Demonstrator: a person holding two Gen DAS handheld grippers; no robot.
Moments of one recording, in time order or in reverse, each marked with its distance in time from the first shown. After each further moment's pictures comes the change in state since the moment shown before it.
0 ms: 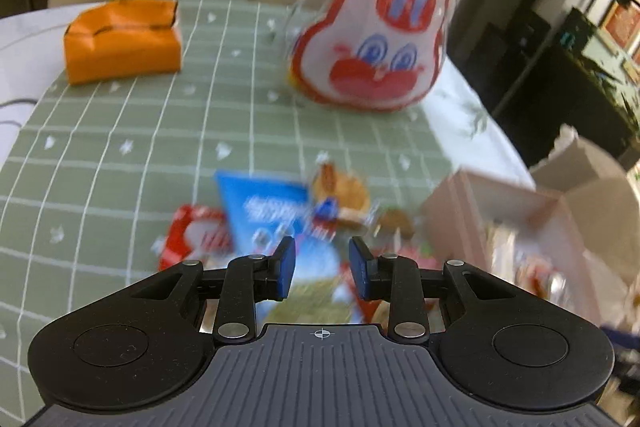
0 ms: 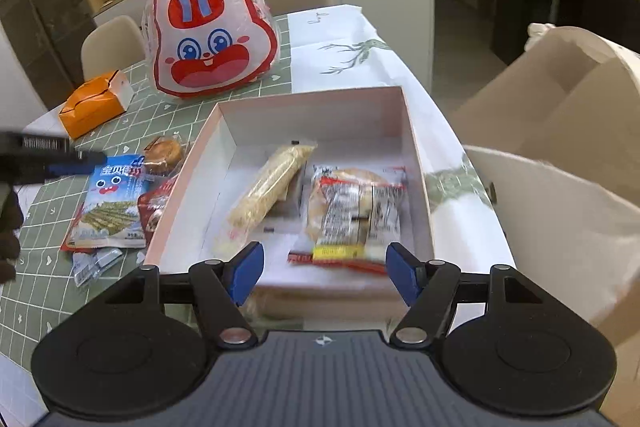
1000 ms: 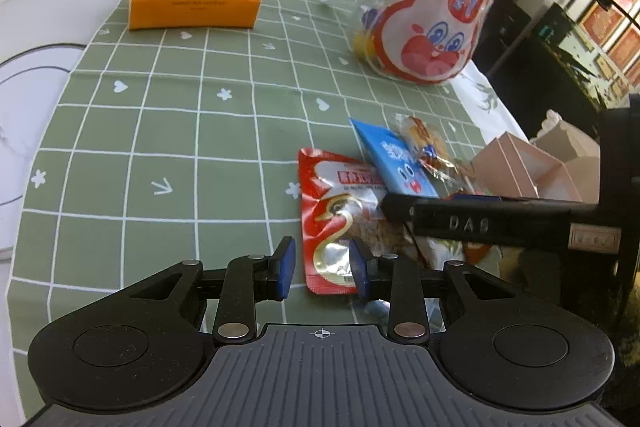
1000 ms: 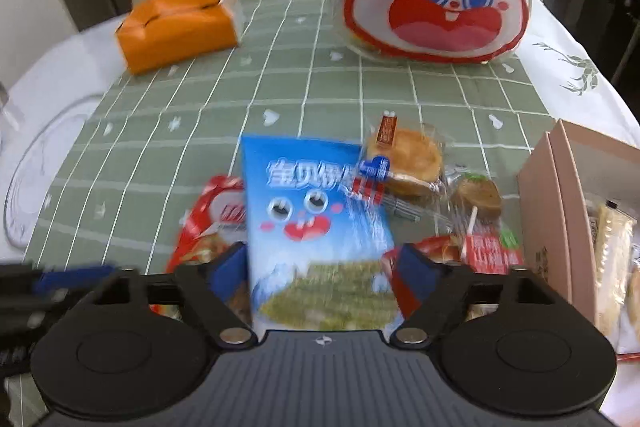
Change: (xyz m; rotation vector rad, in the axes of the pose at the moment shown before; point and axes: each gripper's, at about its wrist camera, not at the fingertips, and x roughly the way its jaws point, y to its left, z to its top) left arm -0.027 0.124 -0.026 -0.014 0.062 -0.125; right arm 0.155 0.242 0.038 -0.146 0.144 0.066
